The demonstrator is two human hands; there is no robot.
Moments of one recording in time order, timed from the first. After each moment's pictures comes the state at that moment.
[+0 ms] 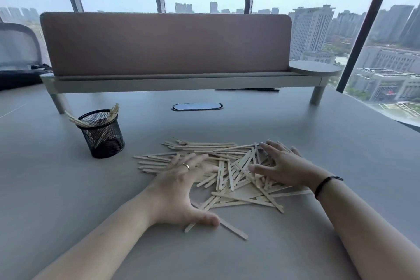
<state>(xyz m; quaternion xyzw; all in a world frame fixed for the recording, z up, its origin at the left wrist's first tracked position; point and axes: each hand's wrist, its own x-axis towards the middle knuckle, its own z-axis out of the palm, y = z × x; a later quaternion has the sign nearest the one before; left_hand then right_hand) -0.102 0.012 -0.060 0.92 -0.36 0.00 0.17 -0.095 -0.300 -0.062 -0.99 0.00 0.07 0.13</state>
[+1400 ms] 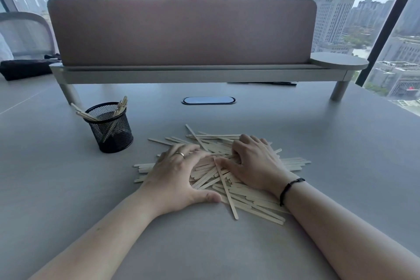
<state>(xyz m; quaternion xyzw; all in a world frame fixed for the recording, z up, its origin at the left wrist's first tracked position) -0.072 0.026 -0.073 0.94 -0.27 0.09 0.17 -0.056 -0.209 -0.079 -0.97 -0.13 -0.17 0.08</state>
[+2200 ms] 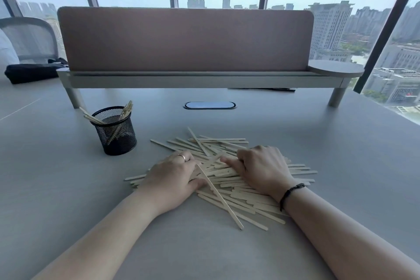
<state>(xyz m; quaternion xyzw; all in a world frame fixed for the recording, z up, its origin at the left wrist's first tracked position) -0.076 0.029 -0.063 0.96 -0.25 0.07 0.10 -0.075 -0.208 -0.064 -0.96 -0.13 -0.24 0.03</state>
